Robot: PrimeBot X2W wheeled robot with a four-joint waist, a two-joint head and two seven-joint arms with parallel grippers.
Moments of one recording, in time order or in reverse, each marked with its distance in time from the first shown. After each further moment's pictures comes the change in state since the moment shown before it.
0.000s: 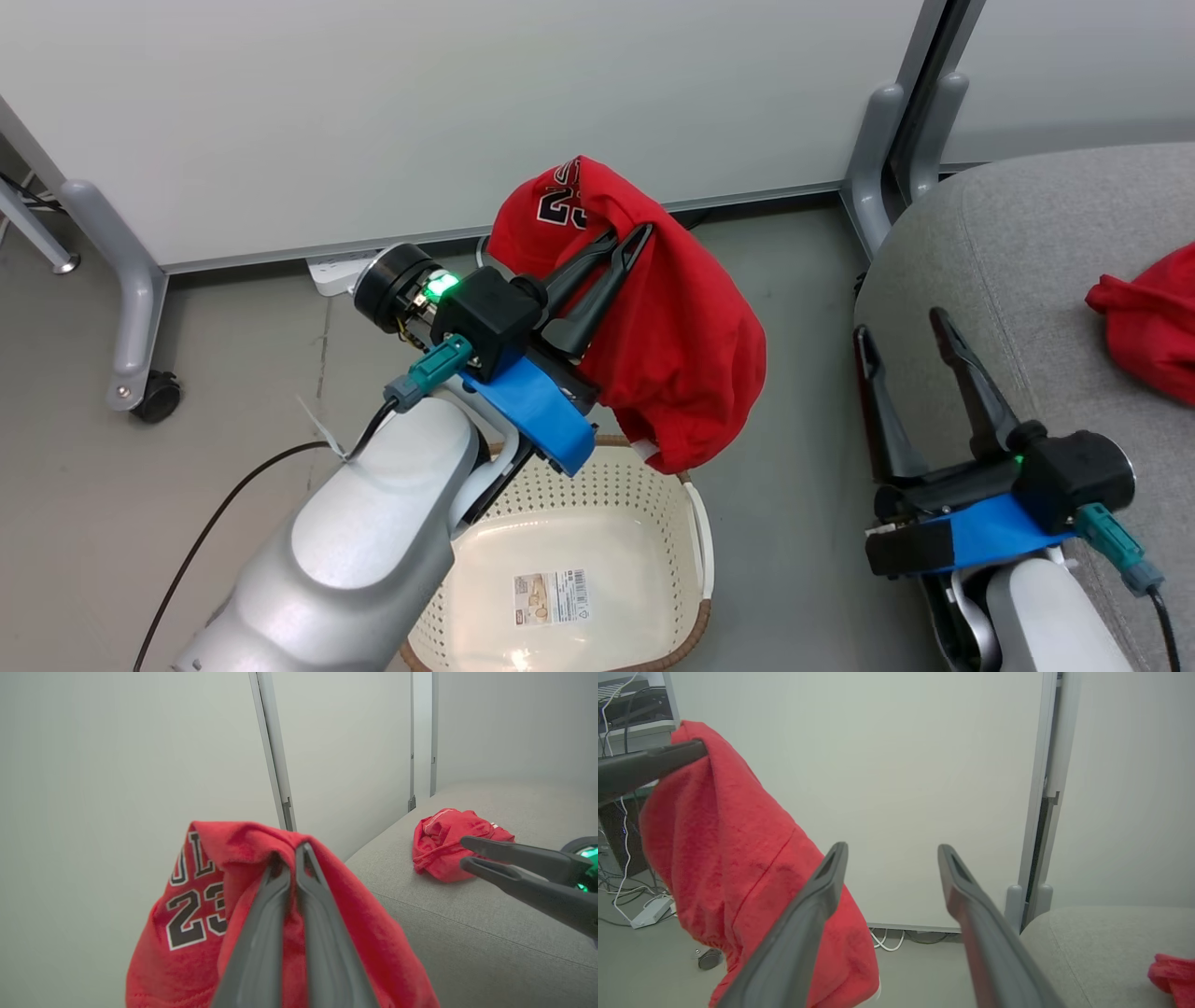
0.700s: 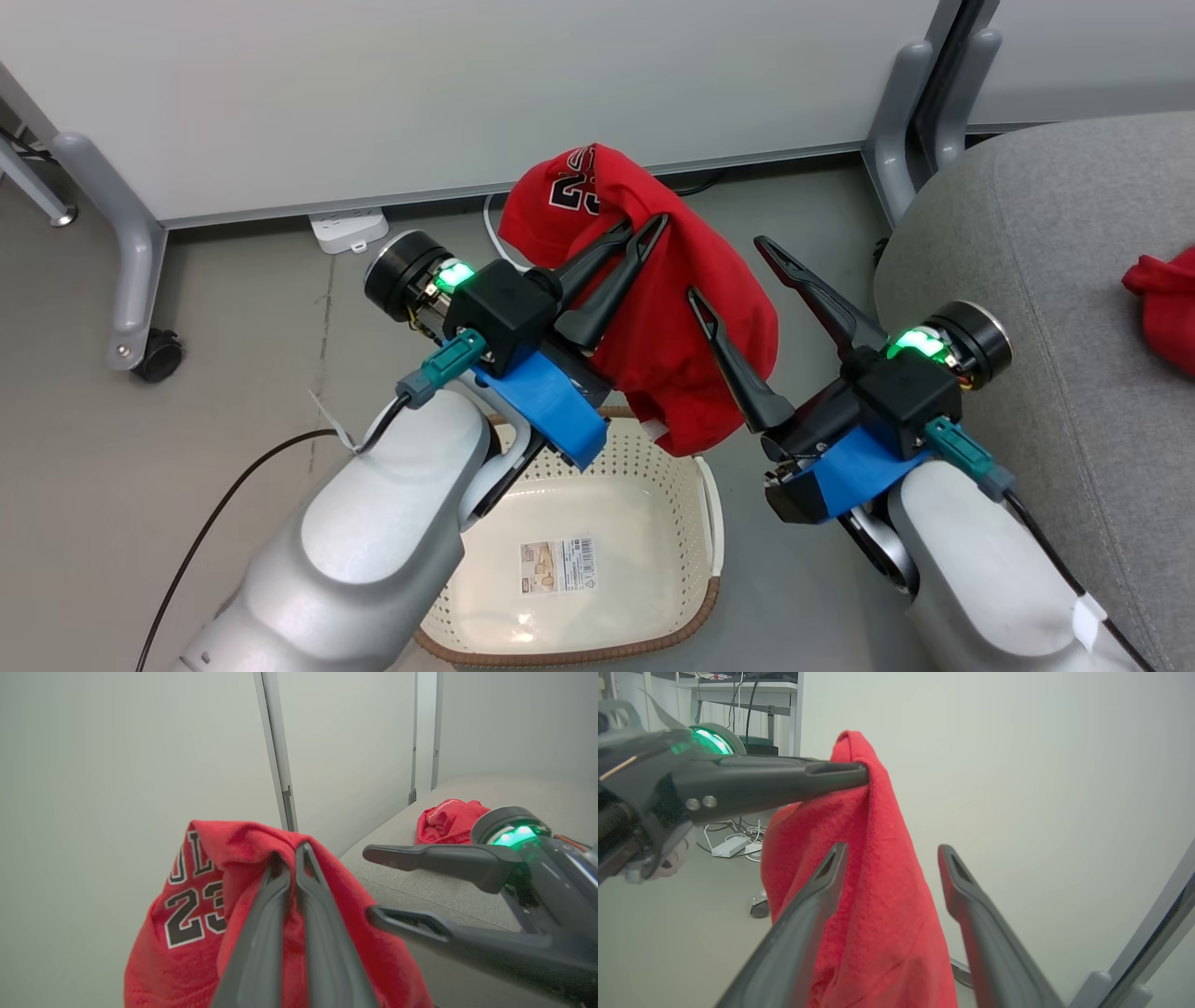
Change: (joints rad) left arm -0.013 -0.013 -0.003 -0.007 0.016 0.001 0.000; right arm -0.258 -0.104 0.337 0.101 -0.024 0.000 0.000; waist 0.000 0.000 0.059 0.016
